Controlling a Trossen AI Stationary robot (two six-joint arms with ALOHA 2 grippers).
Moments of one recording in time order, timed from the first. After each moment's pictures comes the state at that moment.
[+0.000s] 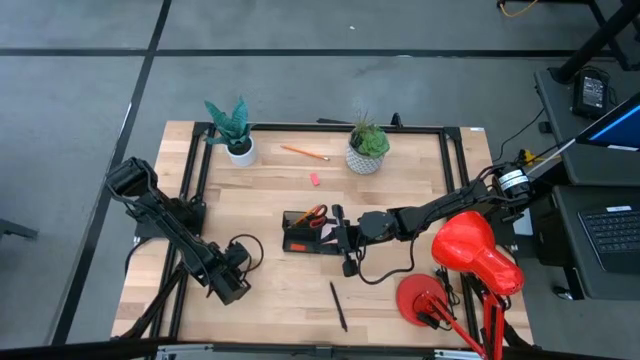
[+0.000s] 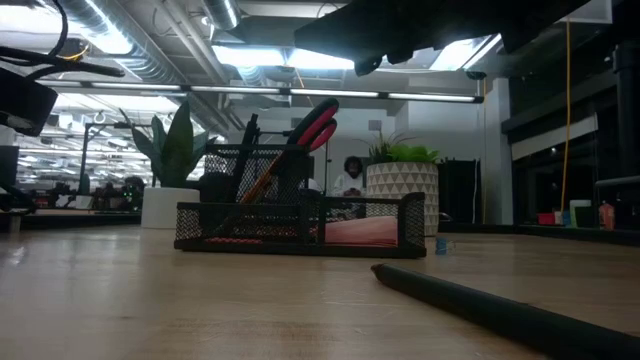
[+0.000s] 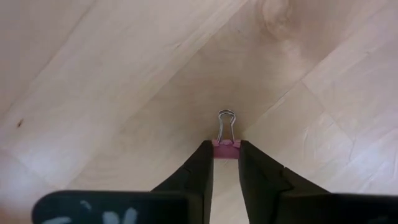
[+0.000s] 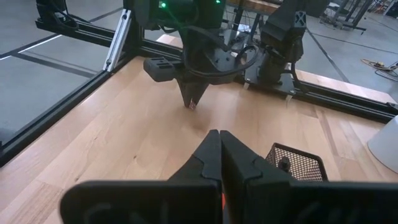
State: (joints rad) left arm -0.79 1.56 0.74 -0.68 -0.14 -1.61; right arm 0.26 1.69 0.89 0.53 0.09 -0.16
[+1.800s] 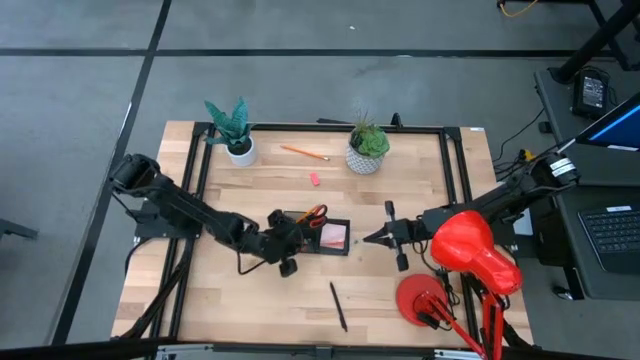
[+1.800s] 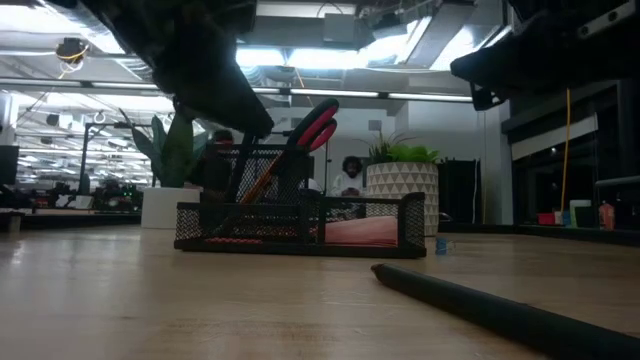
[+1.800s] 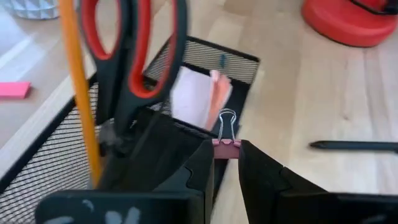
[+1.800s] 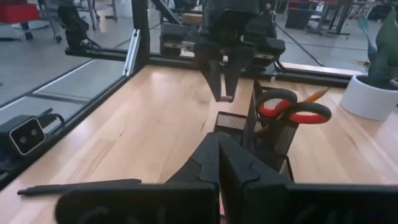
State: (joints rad) left arm -0.40 1.53 0.83 -0.07 -0.49 -0.59; right arm 0.35 1.20 0.29 0.76 0.19 -0.02
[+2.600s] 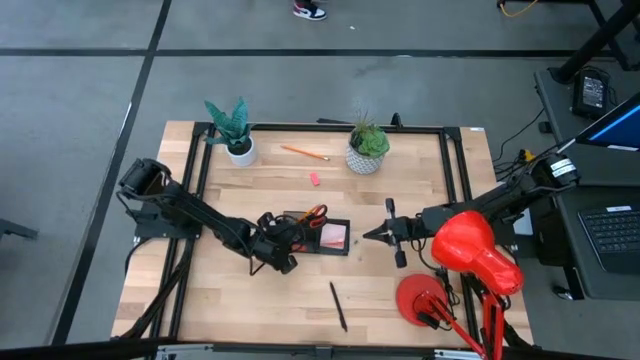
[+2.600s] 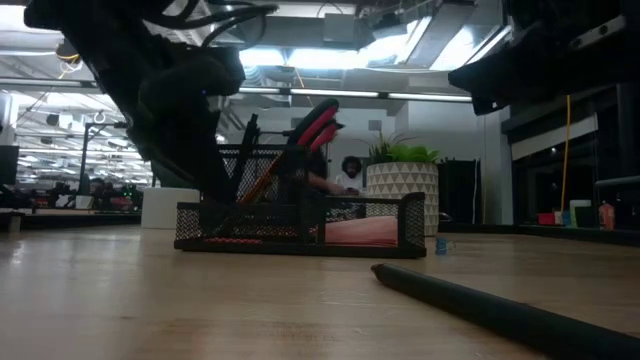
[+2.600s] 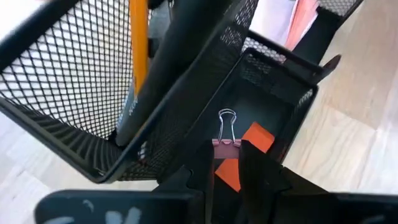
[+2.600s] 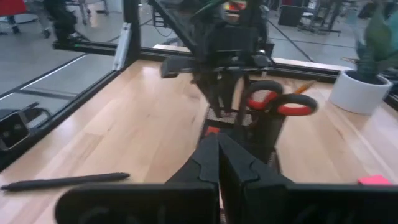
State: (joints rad) left arm -0.40 1.63 0.83 -0.25 -0.52 -0.84; right arm 0.33 1.20 0.28 0.75 0.19 -0.03
